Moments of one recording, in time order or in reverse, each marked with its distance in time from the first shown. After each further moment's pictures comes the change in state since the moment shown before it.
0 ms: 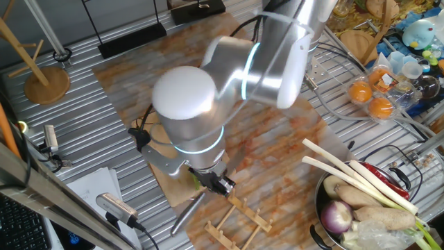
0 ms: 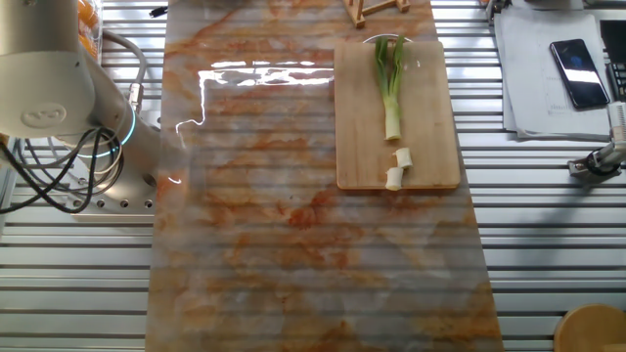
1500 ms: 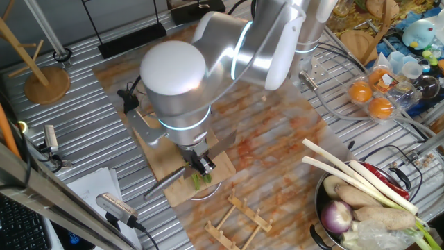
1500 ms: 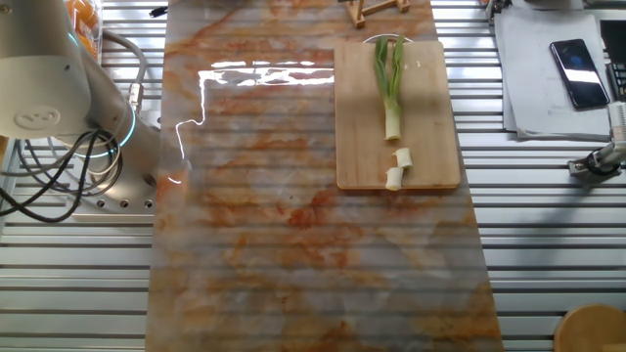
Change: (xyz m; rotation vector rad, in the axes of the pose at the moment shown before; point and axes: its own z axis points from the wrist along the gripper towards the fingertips) arm 0.019 -0.076 -0.011 0.074 -0.015 0.261
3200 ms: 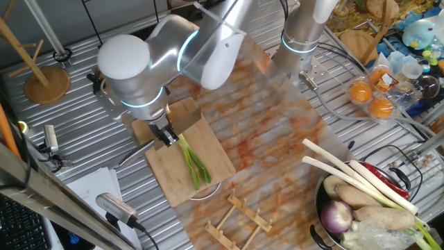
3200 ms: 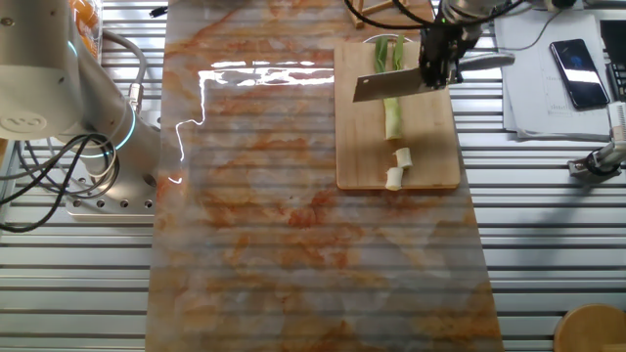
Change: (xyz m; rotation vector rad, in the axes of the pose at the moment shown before) arm -0.007 -0.154 0.080 0.051 0.040 -0.033
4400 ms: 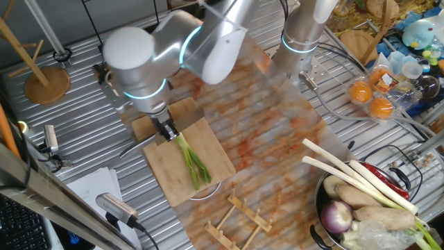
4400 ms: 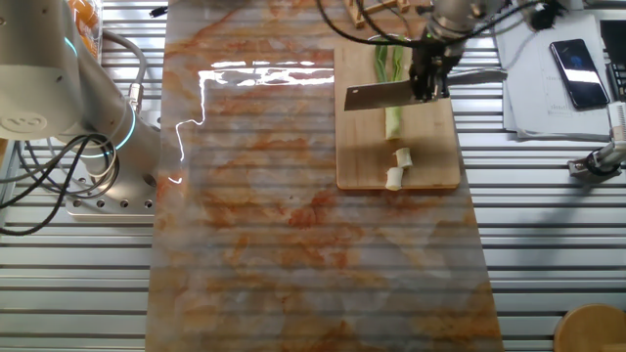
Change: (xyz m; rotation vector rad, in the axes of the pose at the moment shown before) arm 0.007 -0.011 0.010 -0.040 0.004 0.079
